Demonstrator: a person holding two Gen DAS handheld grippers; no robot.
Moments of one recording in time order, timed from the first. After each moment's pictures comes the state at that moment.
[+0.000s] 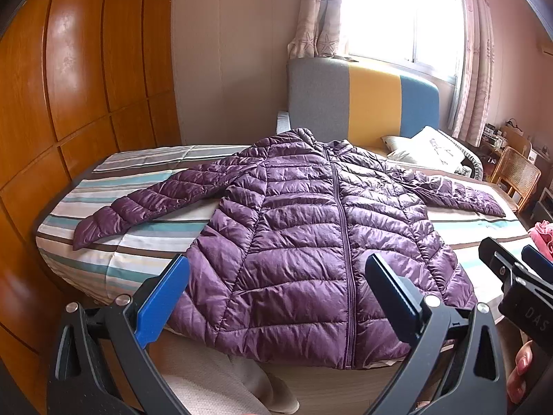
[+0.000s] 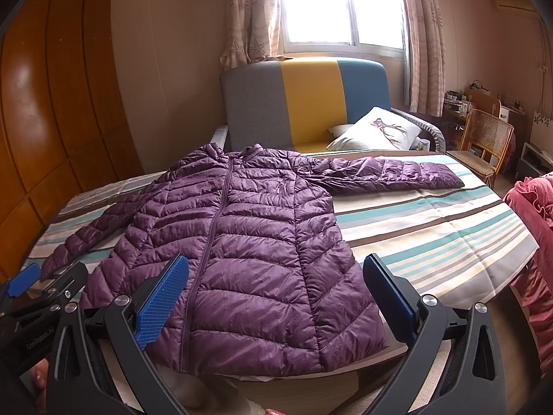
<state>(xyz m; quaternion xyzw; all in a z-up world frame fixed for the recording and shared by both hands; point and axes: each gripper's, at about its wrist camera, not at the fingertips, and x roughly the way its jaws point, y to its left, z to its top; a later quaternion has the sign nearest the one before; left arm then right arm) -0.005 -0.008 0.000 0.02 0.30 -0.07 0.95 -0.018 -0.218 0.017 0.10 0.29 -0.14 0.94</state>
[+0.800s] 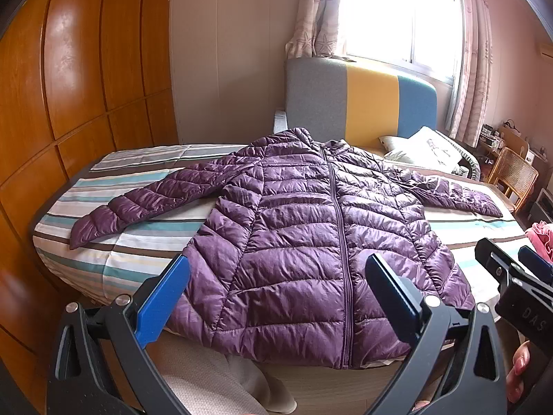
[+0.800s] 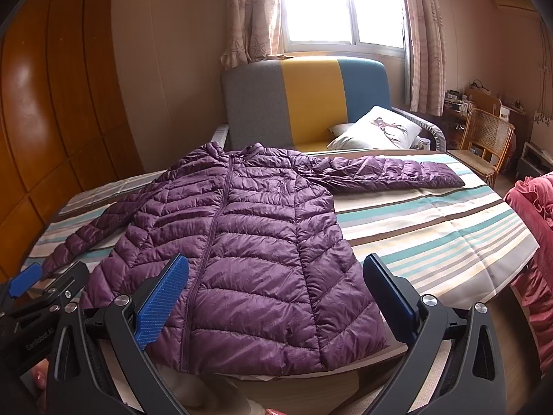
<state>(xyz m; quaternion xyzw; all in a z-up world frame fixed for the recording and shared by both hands) -0.006 -0.010 0.000 0.02 0.30 -0.07 0.95 -0.018 -0.218 0.016 0.10 0.29 -0.14 0.94</state>
